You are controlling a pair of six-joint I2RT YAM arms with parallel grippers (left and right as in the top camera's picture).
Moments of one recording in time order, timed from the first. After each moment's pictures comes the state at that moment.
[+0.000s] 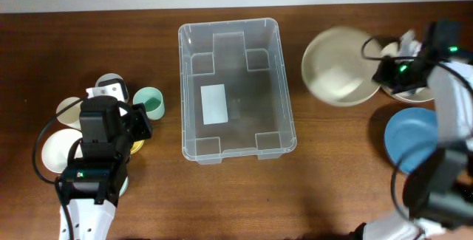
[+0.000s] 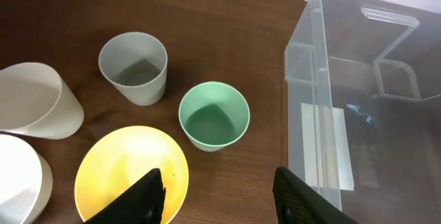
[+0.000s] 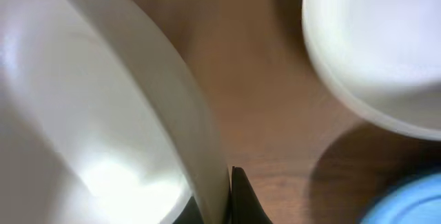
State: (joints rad) left arm -0.02 1.00 0.88 -0.57 -0.08 -0.23; right arm -0.34 1.78 1.60 -0.96 -0.35 0.06
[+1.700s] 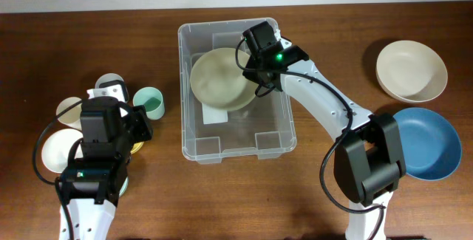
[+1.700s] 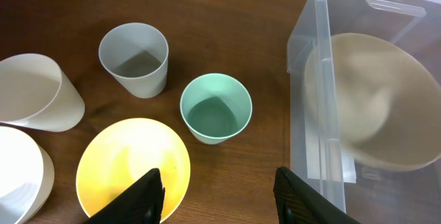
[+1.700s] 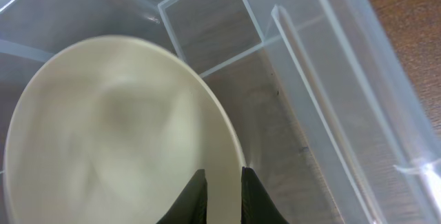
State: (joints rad) left arm -0.02 1.00 0.88 -0.60 -0.08 -0.23; right arm 0.46 2.05 1.69 -0.73 0.13 0.86
